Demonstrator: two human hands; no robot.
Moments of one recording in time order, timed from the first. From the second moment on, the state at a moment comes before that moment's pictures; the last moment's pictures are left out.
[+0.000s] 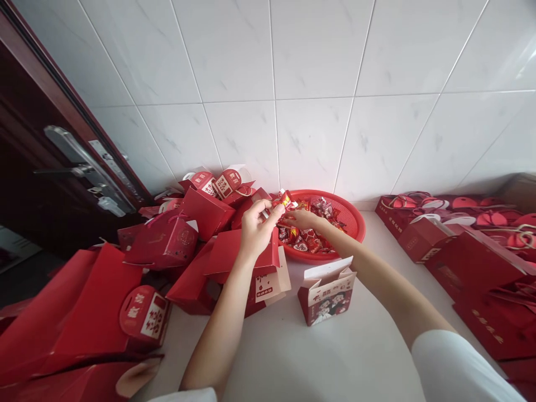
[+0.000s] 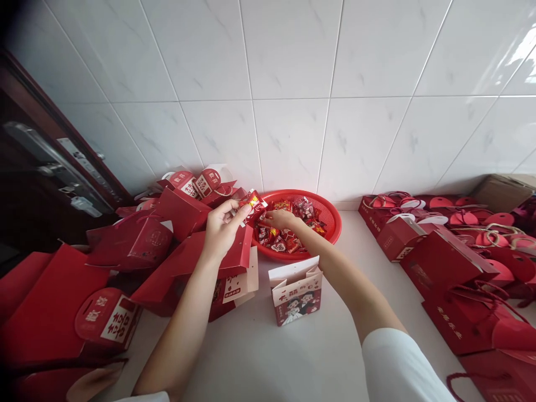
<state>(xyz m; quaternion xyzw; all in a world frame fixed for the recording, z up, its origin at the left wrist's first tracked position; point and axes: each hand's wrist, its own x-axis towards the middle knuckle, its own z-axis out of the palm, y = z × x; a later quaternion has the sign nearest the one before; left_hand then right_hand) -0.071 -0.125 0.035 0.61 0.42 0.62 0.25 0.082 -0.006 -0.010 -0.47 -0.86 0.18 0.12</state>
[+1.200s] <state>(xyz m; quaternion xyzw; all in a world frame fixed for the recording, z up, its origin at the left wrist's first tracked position) -0.071 -0.124 0.033 0.63 0.42 0.60 0.25 0.167 -0.032 -0.010 -0.45 -0.55 0.53 0.47</state>
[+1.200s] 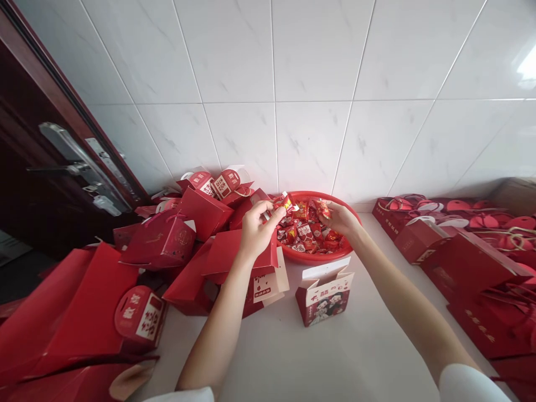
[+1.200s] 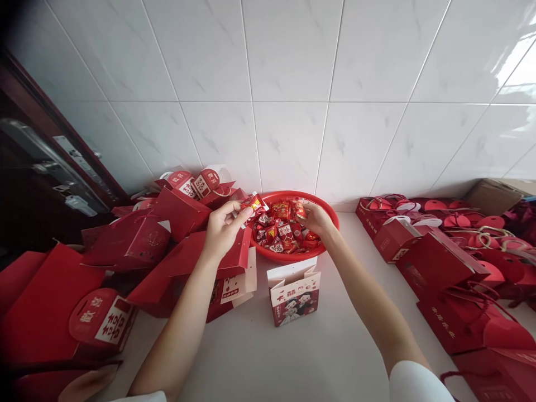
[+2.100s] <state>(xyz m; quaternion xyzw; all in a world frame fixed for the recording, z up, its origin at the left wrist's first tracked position) -0.069 -0.132 0.038 0.66 0.38 0.58 0.29 0.134 -0.049 -0.017 -0.55 -0.76 0.30 0.16</state>
